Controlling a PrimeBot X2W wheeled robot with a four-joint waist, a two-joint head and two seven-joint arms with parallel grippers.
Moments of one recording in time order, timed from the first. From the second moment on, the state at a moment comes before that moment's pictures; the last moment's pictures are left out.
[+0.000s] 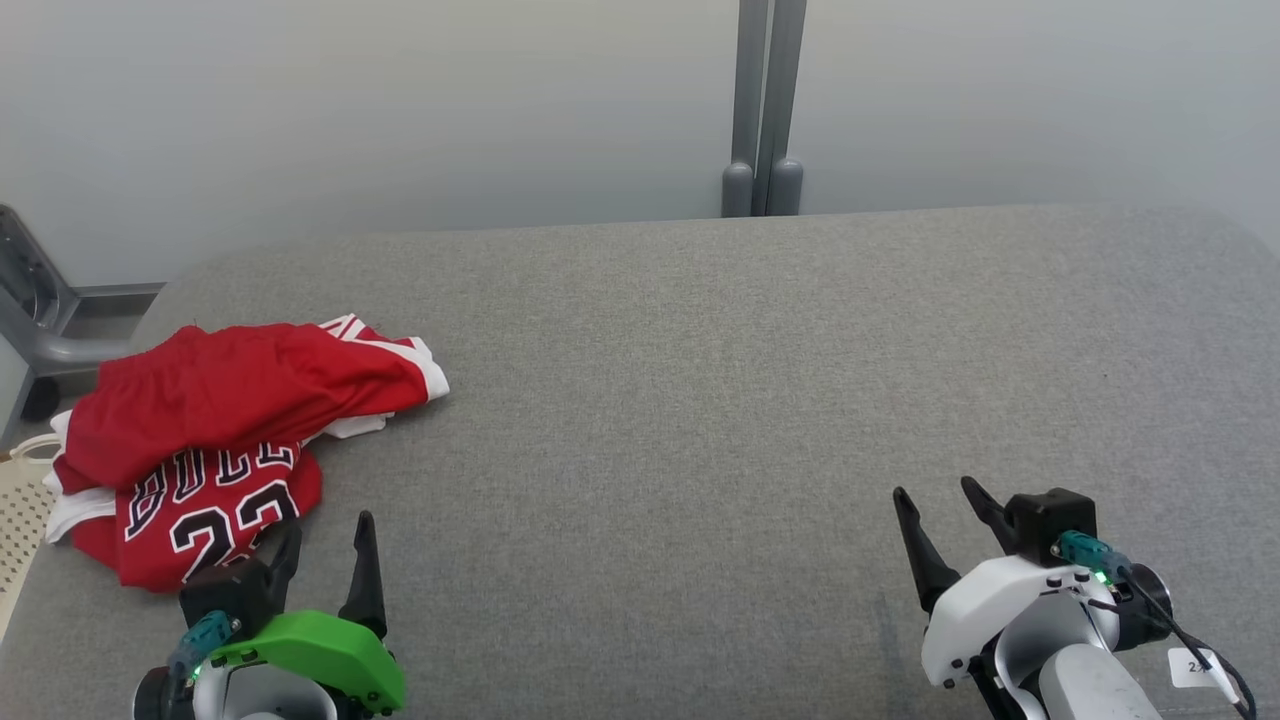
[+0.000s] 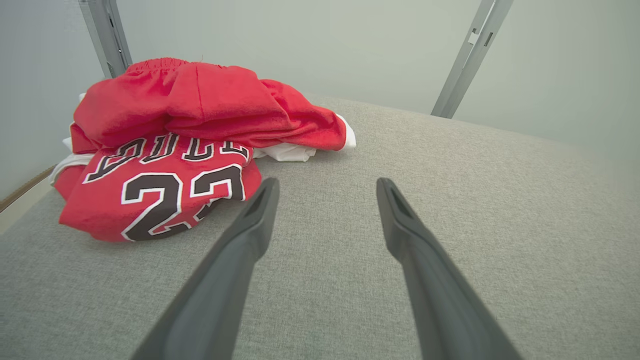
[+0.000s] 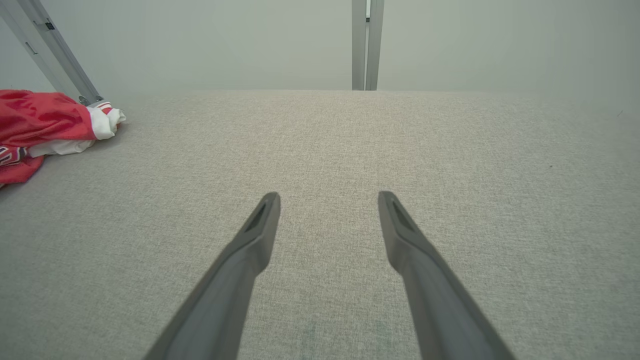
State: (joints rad) left arm -0.12 0.20 -0.23 0.42 -0.51 0.06 -0.16; right arm -0.13 -0.05 0.06 0.37 0.11 0.13 -0.04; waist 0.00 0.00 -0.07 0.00
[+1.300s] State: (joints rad) left arm -0.11 0.22 -0.28 0.44 -0.44 0.09 -0.19; right arm -0.13 -0.05 0.07 0.41 0.00 0.13 -0.07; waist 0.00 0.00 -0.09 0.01
